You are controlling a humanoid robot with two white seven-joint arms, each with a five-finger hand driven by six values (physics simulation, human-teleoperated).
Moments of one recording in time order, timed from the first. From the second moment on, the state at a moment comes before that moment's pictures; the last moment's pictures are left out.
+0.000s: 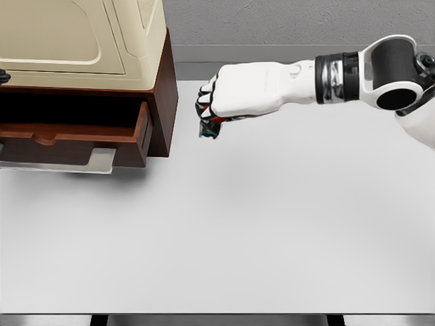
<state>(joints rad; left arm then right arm) -0.97 1.62 -1.12 -1.69 0.96 -0.61 -0.61 -1.12 -0.60 0.92 -1.62 0.29 -0.61 0.61</state>
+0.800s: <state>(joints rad) -0.97 1.62 -1.12 -1.69 0.96 -0.61 -0.61 -1.35 -0.35 1.02 -1.53 0.24 -0.61 0.61</state>
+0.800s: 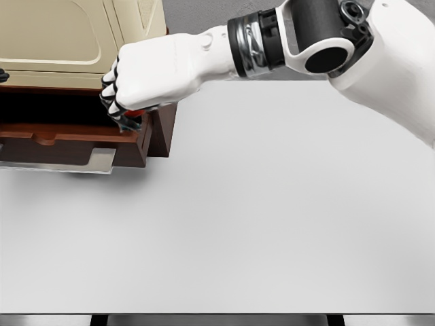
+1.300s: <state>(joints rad) -0.97 1.62 -1.12 -1.69 0.96 -0.61 -0.61 -1.40 -0.16 1.05 -1.24 0.26 -0.61 0.61</state>
